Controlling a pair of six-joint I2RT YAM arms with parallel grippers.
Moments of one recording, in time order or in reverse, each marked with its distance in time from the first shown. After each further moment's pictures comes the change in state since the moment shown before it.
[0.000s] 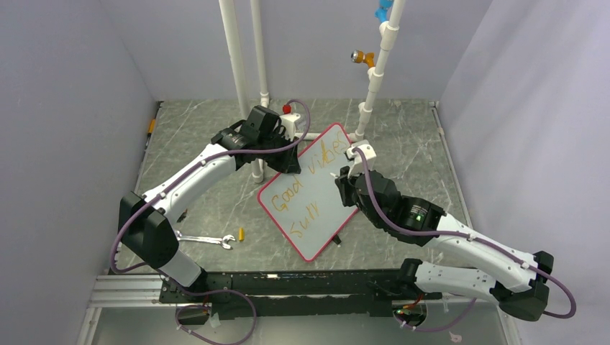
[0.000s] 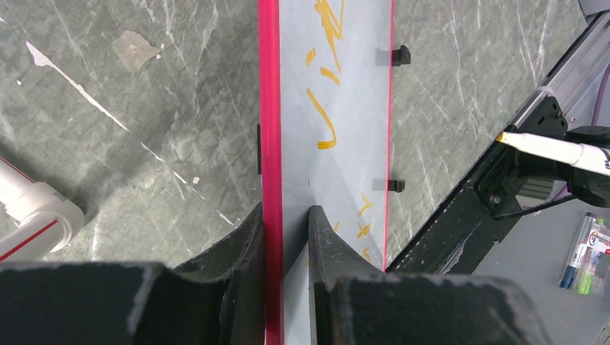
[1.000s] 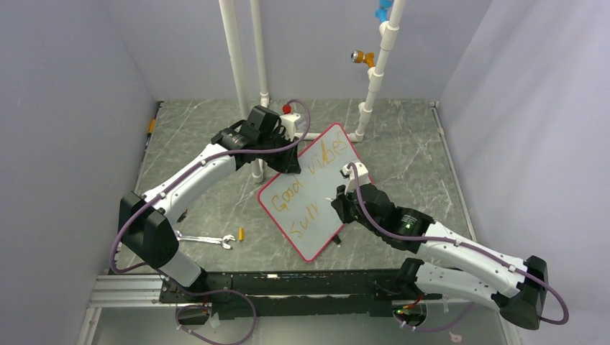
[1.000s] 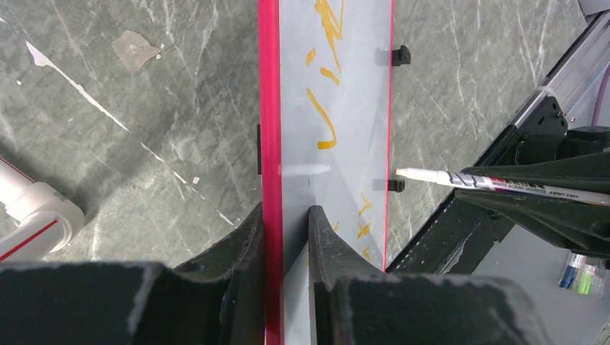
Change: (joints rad) left arm 0.000 0.000 0.000 0.000 0.000 0.000; right arm -0.074 -0.059 -0.264 0.092 -0.219 0.071
